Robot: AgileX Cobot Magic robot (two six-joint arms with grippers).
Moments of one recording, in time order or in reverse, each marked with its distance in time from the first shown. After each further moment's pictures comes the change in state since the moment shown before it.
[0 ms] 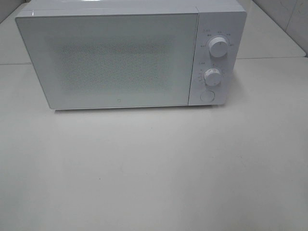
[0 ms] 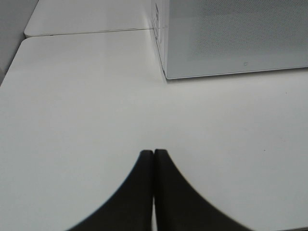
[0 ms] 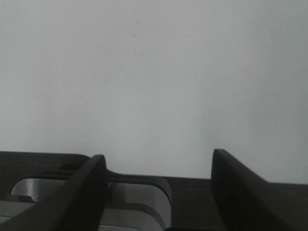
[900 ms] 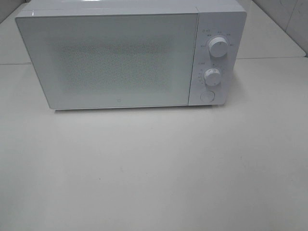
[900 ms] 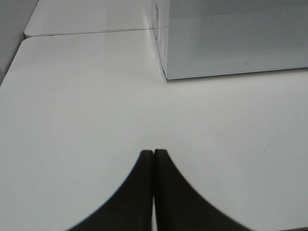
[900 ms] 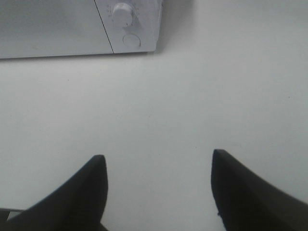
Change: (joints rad) left arm 0.000 0.000 0.000 0.000 0.000 0.000; right arm 0.000 -0.717 0.170 0.001 -0.055 -0.019
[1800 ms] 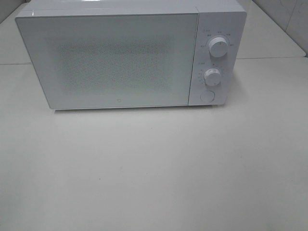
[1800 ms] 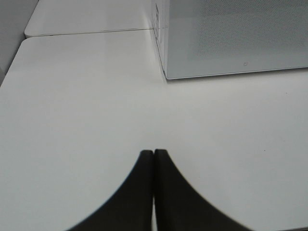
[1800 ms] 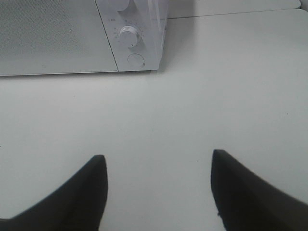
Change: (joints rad) left arm 0.000 0.000 0.000 0.000 -0.001 0.000; right arm 0.000 -0.077 0.000 0.003 0.003 -0.002
